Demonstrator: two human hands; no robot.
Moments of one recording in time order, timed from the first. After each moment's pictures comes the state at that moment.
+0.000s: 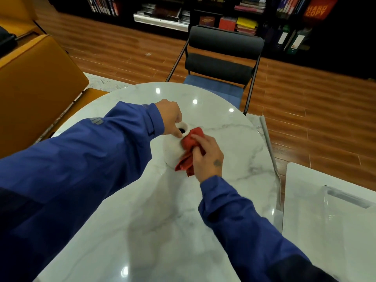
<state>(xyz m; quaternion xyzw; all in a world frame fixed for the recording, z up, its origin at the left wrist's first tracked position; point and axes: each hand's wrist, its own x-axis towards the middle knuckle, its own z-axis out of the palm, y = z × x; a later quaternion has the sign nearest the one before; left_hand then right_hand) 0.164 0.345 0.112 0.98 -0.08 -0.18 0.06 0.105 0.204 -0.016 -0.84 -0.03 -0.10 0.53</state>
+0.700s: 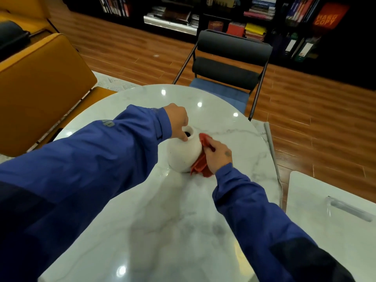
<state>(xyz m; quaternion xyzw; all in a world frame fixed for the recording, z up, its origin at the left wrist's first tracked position) 0.162 0.342 0.113 0.98 -0.08 -0.19 0.04 0.147 0.180 -0.030 -0.89 0.00 0.05 0.46</state>
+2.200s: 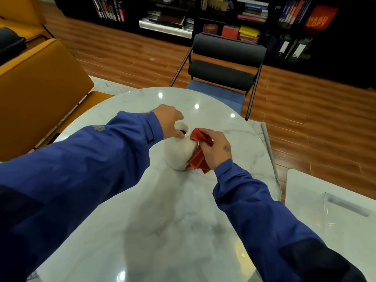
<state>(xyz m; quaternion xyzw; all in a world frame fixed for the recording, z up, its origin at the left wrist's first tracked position) 0.161 0.355 0.106 0.99 -0.05 -0.14 0.05 0.152 0.184 -0.008 -0.89 -0.06 -0.03 0.45</state>
